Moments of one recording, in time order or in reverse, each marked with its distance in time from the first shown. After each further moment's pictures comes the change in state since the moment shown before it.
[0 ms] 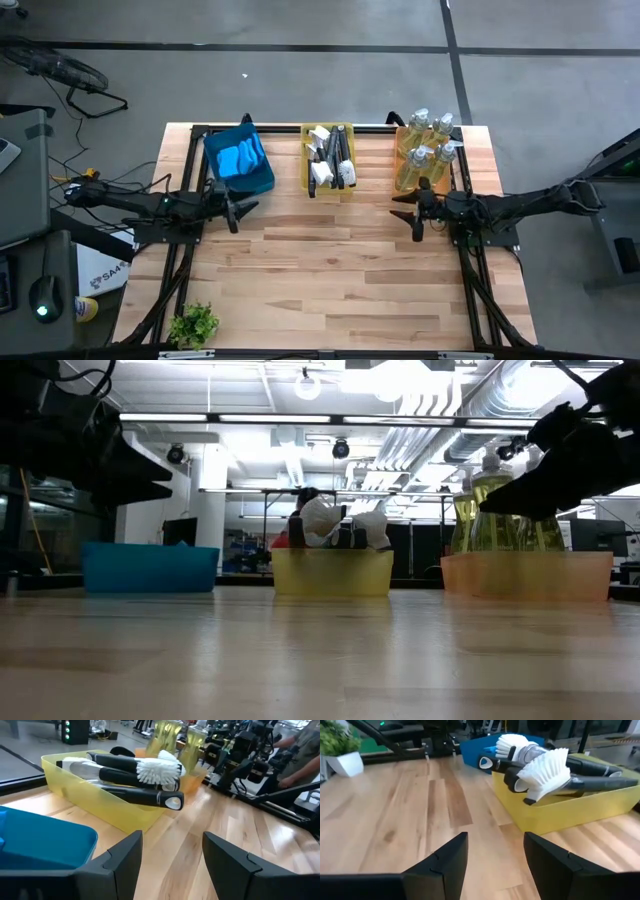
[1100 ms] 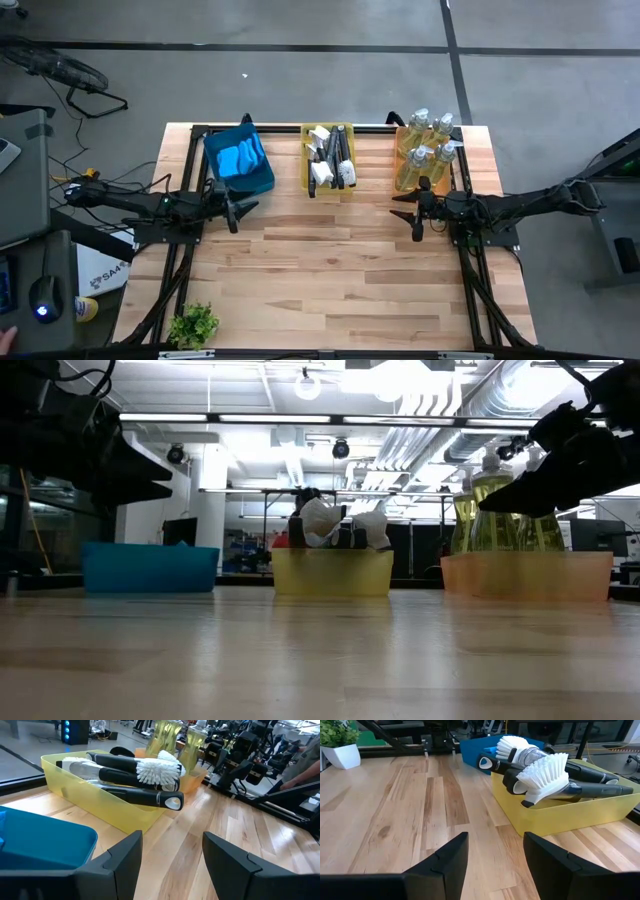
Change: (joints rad) left arm 0.000 0.000 0.001 0.000 0.000 0.000; right arm 0.001 0.000 0.000 0.000 0.014 -0.074
